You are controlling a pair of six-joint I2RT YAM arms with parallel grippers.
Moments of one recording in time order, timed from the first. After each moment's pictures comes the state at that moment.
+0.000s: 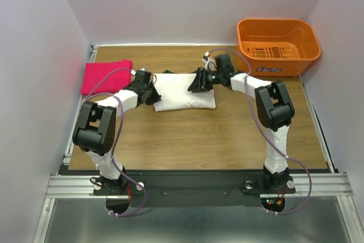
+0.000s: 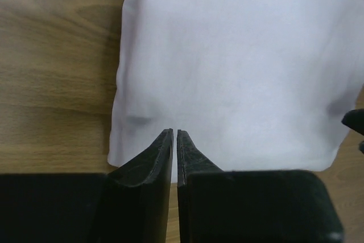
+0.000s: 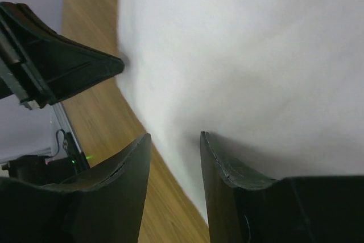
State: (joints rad) left arm -0.30 1.69 1.02 -0.16 0.05 -0.72; right arm 0.35 2.08 1.50 -0.07 -0.76 0.49
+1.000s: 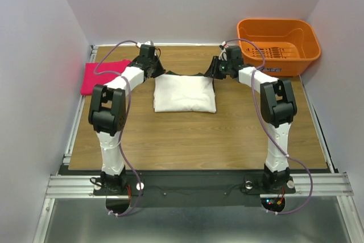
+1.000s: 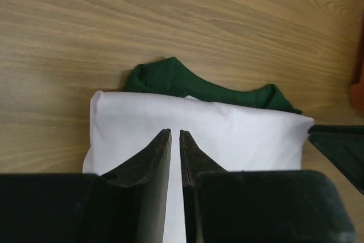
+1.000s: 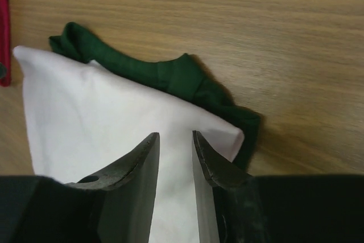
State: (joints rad) left arm -0.27 1.95 1.49 -0.21 0.05 -0.62; right arm 0.27 2.15 1.60 -0.10 -0.42 0.44
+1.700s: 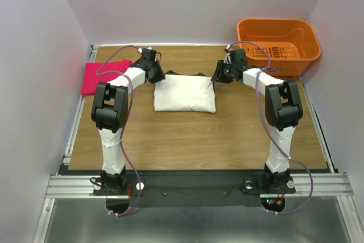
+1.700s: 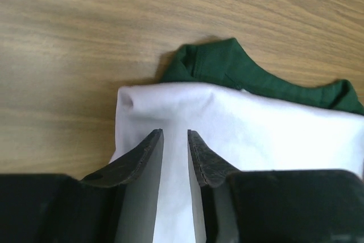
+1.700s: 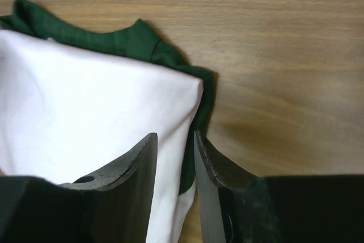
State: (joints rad) left arm -0.26 2.10 1.54 -0.27 0.04 -0.59; right arm 0.24 2.11 1.52 -0.18 -0.30 0.38
